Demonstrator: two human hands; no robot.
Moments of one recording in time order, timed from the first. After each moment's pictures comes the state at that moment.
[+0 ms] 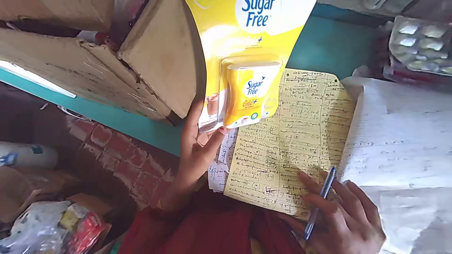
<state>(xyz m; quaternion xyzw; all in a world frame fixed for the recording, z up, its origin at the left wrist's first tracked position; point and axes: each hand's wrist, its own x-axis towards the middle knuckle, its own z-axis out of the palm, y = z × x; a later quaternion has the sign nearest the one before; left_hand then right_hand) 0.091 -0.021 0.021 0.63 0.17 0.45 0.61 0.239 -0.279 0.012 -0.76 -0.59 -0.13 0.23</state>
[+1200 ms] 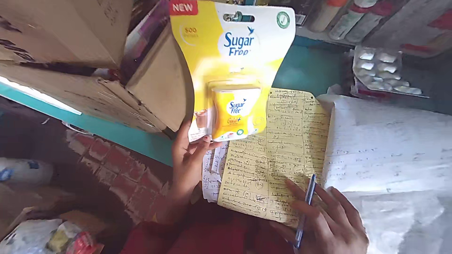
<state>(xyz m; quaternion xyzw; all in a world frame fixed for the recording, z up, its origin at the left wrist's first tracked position) 0.092 -0.027 0.022 0.56 0.22 0.47 0.65 0.240 -0.280 0.011 -0.76 -0.59 -0.14 0.23</state>
